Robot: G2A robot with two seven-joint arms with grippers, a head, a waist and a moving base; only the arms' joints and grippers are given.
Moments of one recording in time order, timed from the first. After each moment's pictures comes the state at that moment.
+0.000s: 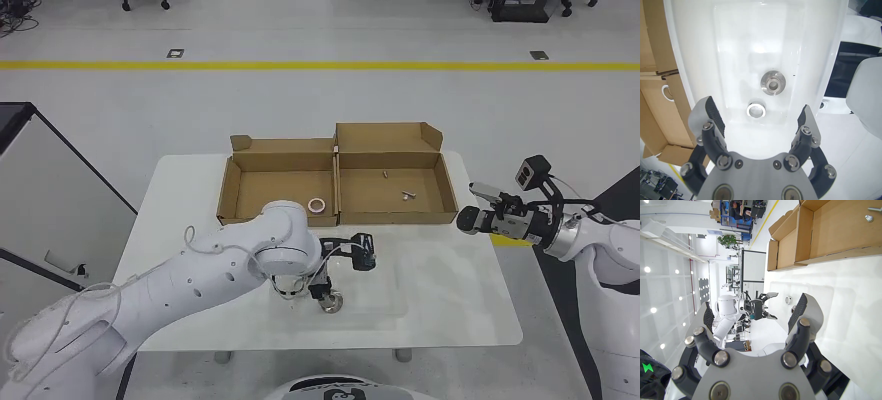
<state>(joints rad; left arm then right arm) 0.70 -1.10 -0.39 -1.79 0.62 -0.42 -1.40 -1.58 -1.01 1.87 -1.78 0.35 0.25 1.22</state>
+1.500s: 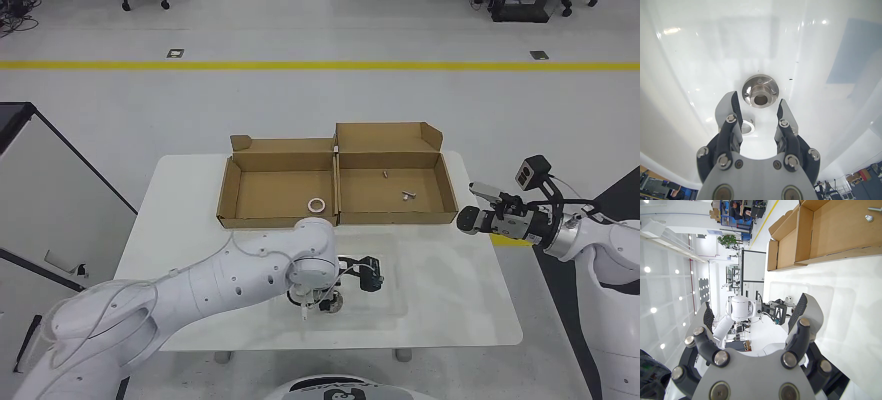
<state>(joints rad) 0.65 -1.24 -0.19 -1.58 0.63 -0.41 -1.41 -1.58 -1.01 1.87 -1.78 0.35 0.25 1.22</state>
